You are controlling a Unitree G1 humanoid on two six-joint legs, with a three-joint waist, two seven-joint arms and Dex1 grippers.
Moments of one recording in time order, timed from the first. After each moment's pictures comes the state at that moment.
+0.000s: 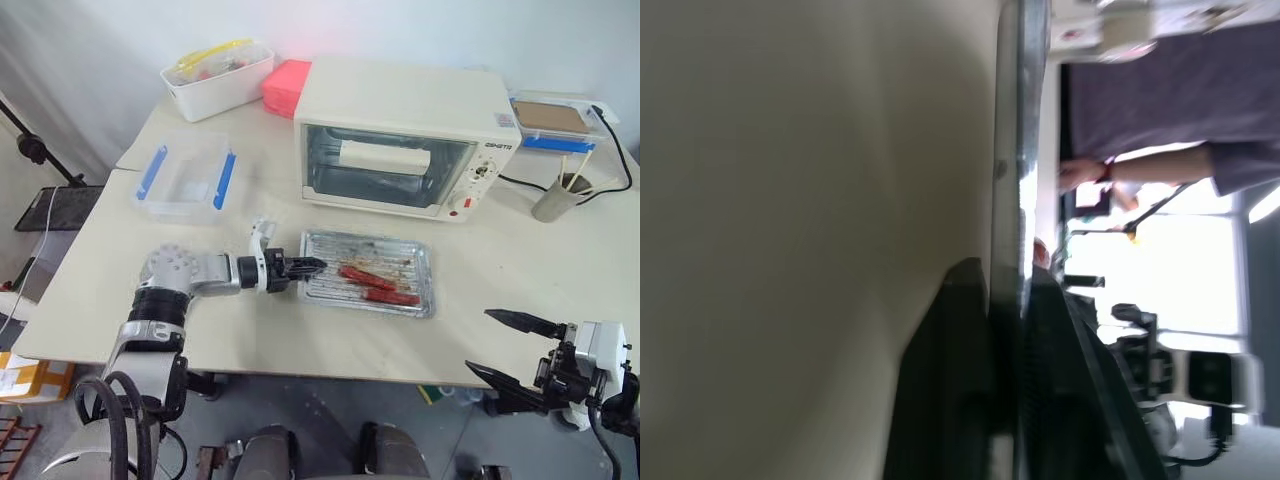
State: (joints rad) left arm -0.86 0.40 0.05 0.66 -1.13 1.37 -0.32; right arm 0.36 -0.71 -0.44 -0.32 0.62 0.00 1.17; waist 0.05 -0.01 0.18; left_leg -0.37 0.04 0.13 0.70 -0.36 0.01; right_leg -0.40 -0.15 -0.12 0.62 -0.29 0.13
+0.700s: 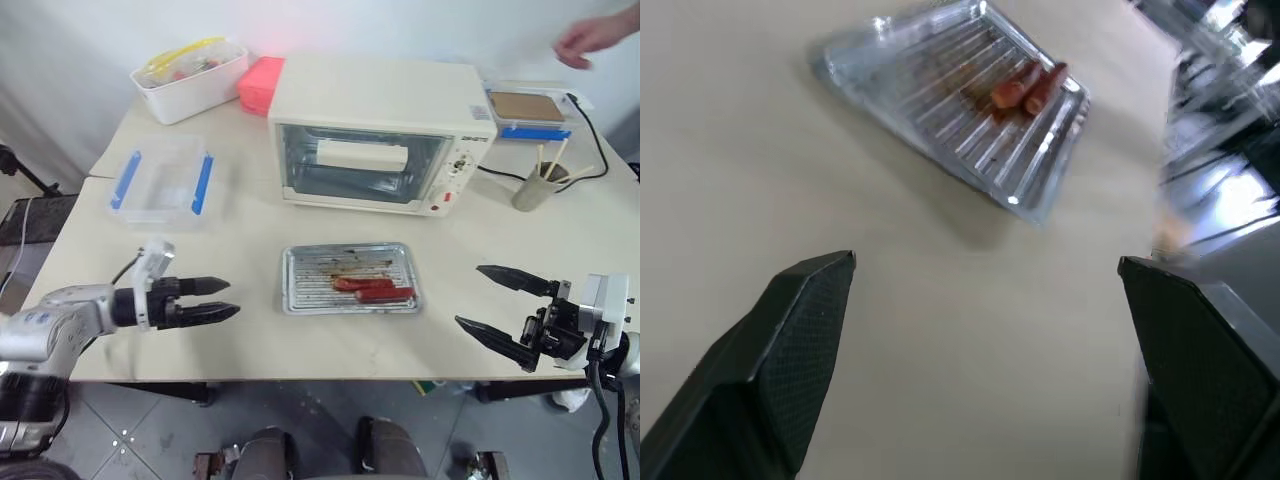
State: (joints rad) left arm -0.19 0.87 0.18 0.04 -0.64 0.42 -1.16; right arm 0.12 -0.74 -0.40 -0.34 0.73 0.15 1.13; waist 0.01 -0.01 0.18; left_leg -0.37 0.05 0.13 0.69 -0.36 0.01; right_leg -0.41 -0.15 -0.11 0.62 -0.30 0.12
